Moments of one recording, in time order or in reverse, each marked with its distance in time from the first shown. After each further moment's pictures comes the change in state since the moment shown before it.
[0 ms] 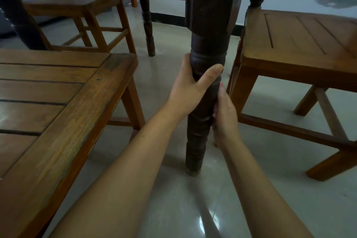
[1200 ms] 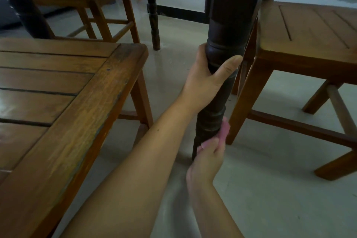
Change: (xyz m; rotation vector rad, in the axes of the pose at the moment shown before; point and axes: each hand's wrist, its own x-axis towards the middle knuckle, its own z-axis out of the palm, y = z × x) left_hand 0.000 -0.001 0.000 0.003 0.006 0.007; right_hand -0.067 0.092 0.044 0.106 0.517 0.036
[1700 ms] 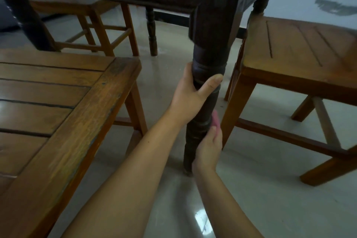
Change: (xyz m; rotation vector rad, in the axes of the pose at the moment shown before) left_hand -0.003 0.008 0.003 -0.016 0.007 -0.048; right_hand 0.030 -0.049 0.002 -0.065 -0.112 -0.003
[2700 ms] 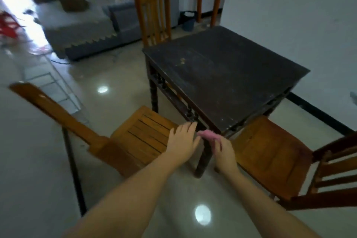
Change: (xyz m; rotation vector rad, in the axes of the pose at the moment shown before) left_hand -0.044 0.485 -0.050 1.121 0.233 -0.472; right_hand -0.101 -0.542 0.035 -0.709 -1.045 -0.250
